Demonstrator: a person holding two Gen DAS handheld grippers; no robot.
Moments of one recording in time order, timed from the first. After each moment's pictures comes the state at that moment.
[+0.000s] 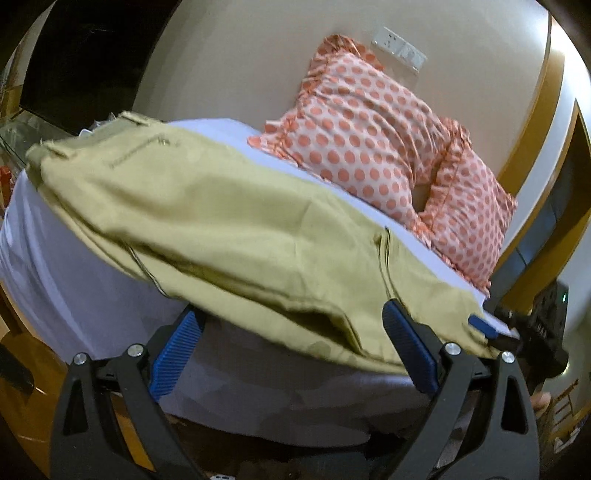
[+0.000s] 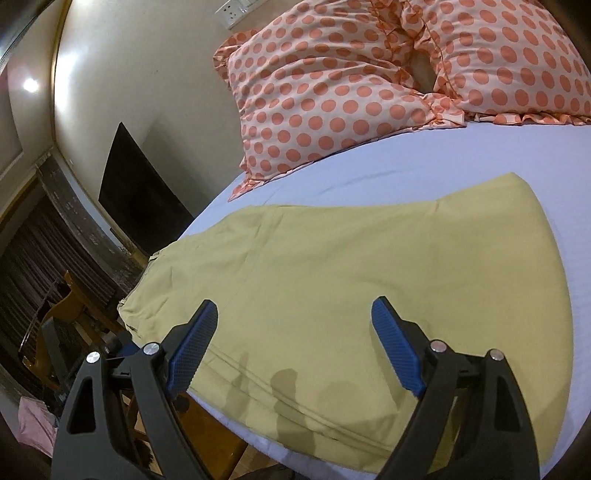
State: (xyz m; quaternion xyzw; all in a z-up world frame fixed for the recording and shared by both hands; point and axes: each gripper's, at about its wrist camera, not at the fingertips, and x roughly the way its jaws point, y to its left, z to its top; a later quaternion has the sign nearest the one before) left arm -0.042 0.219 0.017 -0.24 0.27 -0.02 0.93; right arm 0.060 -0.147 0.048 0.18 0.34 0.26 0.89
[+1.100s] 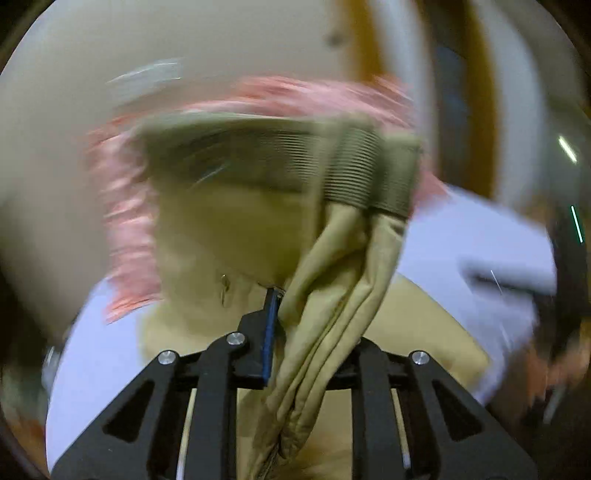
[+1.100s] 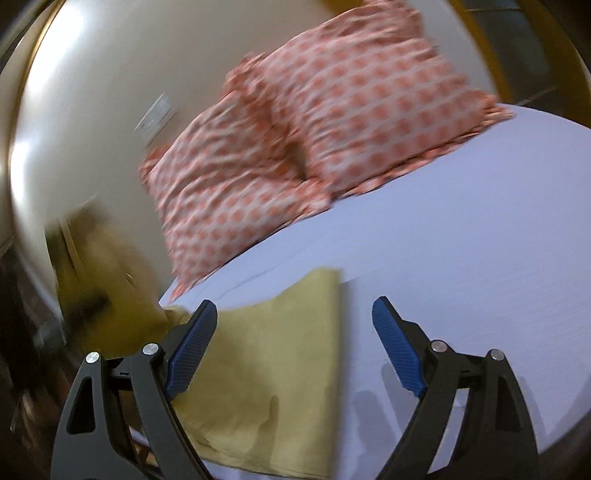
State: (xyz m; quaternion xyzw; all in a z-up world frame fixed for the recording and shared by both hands) left arm 0.033 -0.051 0.122 0.18 0.24 -0.20 0.93; right arm 0.025 -0.298 0.059 0.29 0.23 0.09 0.92
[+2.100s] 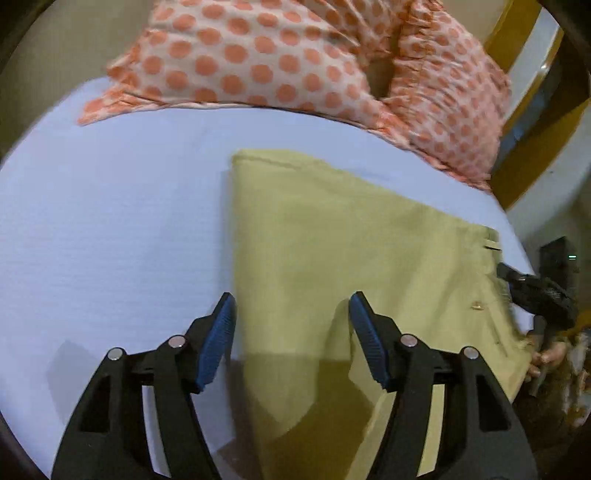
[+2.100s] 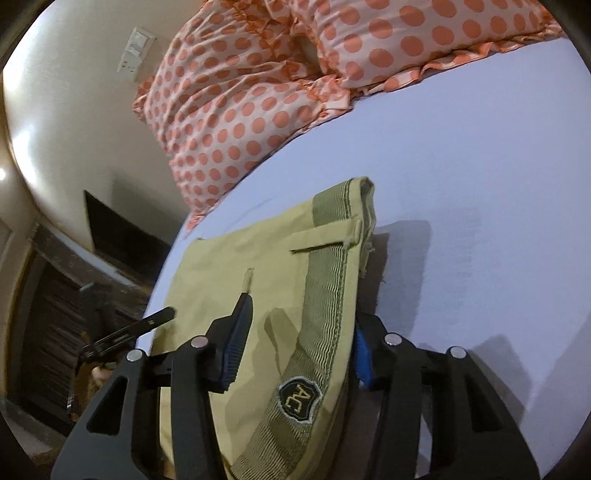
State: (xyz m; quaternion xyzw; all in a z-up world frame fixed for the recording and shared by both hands) left arm 0.136 0.099 0.040 -0.10 0.47 -0.18 0.86; right arm 0.122 -0.289 0.011 0.31 0.40 0.24 0.83
